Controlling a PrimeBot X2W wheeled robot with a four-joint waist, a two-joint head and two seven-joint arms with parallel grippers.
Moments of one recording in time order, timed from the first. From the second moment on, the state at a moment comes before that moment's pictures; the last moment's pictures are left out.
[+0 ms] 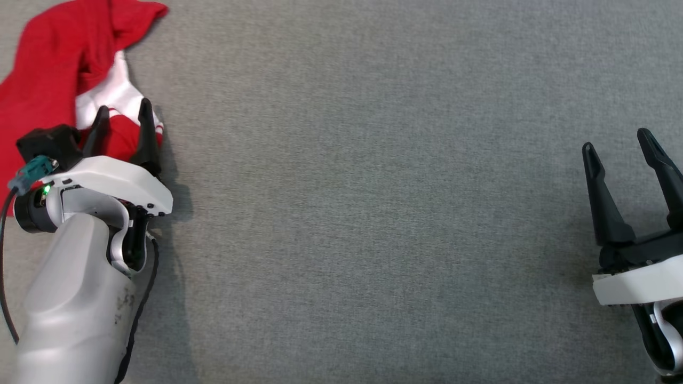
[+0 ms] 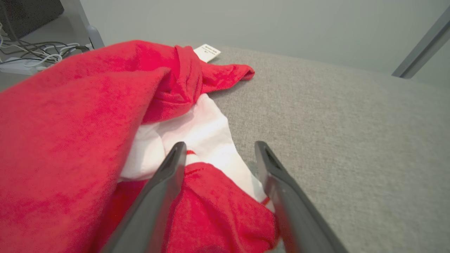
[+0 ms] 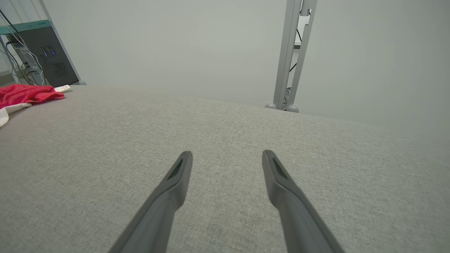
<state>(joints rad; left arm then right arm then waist) -0.66 0.20 -0.14 0.69 -0.50 0.03 -0.18 -0.17 -0.24 0.01 -0.19 0.19 0.13 -0.03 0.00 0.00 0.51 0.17</state>
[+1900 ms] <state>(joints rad) -0.01 0.32 -0.16 -0.18 -0.39 0.33 -0.10 -0.03 -0.15 0.05 -0.05 0.21 0.13 -0.08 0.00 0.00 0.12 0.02</state>
